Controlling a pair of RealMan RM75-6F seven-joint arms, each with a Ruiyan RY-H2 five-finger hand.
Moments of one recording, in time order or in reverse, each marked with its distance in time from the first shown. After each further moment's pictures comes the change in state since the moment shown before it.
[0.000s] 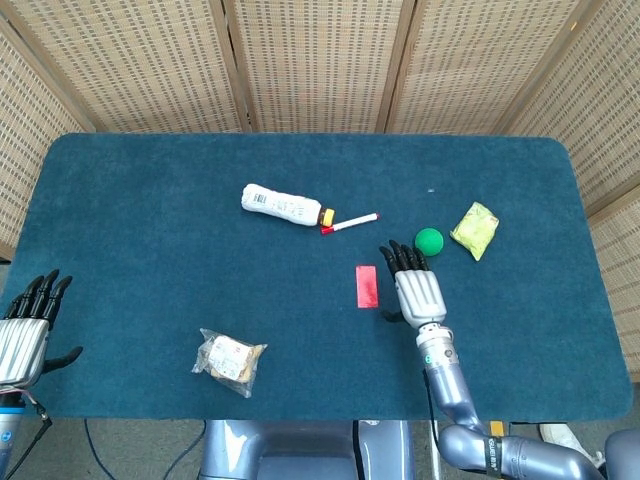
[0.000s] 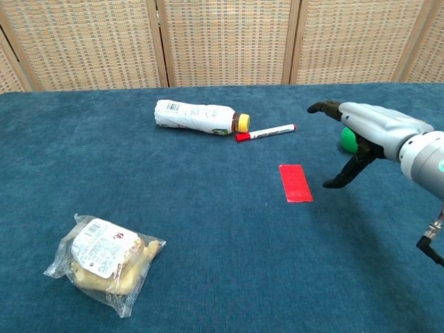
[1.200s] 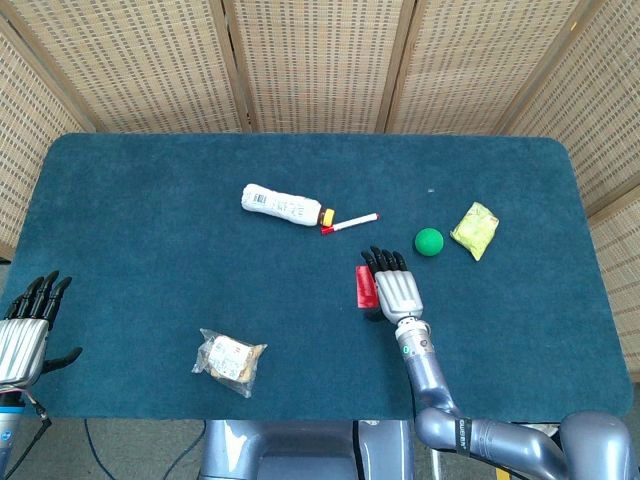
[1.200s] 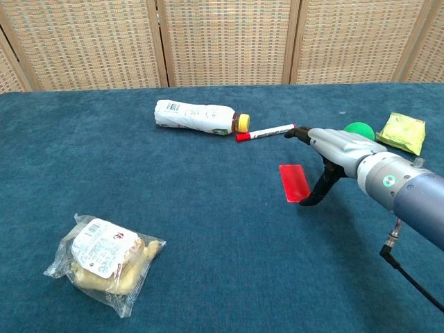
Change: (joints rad) left arm -0.005 -0.001 0.002 0.008 -0.013 -0.014 -0.008; right arm 0.115 -0.126 -0.007 0.207 0.105 -0.085 0.020
